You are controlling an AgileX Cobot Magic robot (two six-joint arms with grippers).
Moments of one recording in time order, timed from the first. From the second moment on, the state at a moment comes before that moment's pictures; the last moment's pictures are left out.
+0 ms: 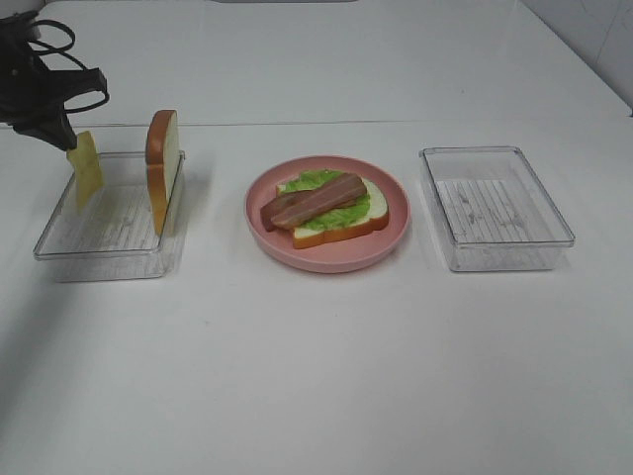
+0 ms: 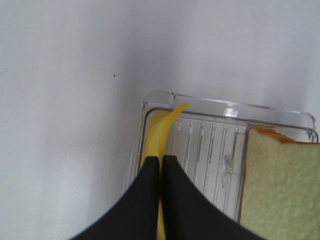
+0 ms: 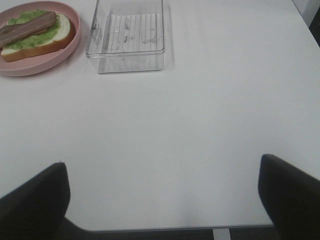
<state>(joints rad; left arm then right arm) 0.01 2.21 -1.79 -0.18 0.82 -0.19 0.07 0.00 -0.45 -0.08 1.11 0.07</state>
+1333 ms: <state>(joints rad) -0.13 1.98 -1.91 -0.23 0.95 -0.17 0.07 0.00 -0.45 -0.08 1.11 0.07</state>
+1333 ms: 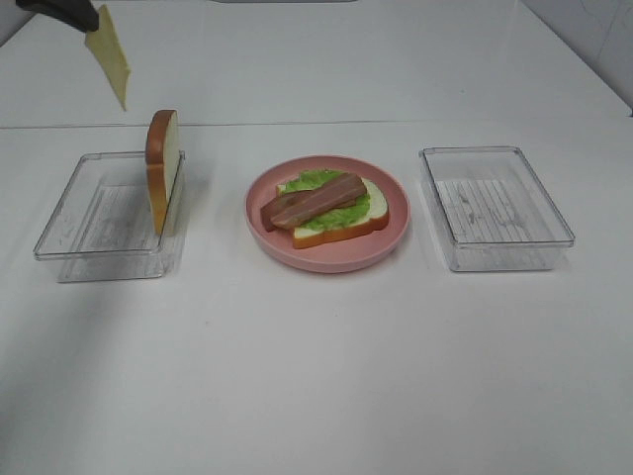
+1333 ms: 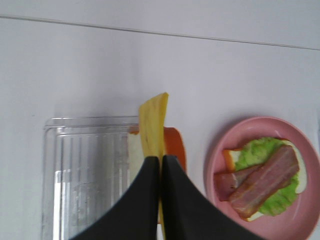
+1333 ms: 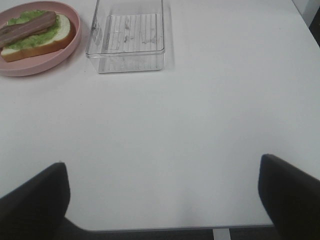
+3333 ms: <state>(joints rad) -0.55 2.39 -1.99 -0.49 0.62 -0.23 0.07 0.00 -0.45 -0.07 1.11 0.07</state>
